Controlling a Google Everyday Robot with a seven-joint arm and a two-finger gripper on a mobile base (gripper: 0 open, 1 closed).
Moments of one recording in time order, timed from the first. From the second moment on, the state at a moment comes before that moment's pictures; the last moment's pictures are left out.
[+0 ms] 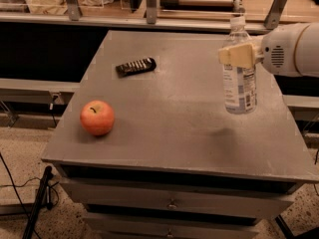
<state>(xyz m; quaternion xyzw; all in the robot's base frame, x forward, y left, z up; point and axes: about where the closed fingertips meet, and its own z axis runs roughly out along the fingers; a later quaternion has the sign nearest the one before) 0.556 -0.184 0.980 -0.22 0.82 0.12 0.52</state>
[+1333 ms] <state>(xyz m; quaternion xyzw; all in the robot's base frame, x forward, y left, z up) 0.559 -0.207 0.999 -0.20 0.70 0.29 0.62</state>
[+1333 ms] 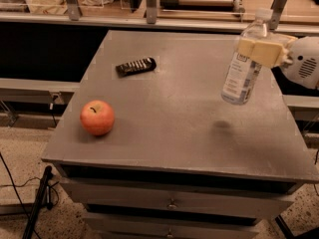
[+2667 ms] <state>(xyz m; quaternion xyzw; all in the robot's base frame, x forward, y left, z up) 0.539 -0.174 1.019 -0.32 0.53 0.36 0.70</state>
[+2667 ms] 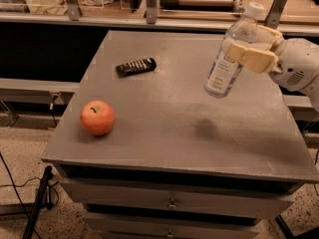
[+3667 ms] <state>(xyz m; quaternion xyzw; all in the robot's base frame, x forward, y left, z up) 0.530 -0.155 0.999 -0.43 0.50 0.33 0.67</state>
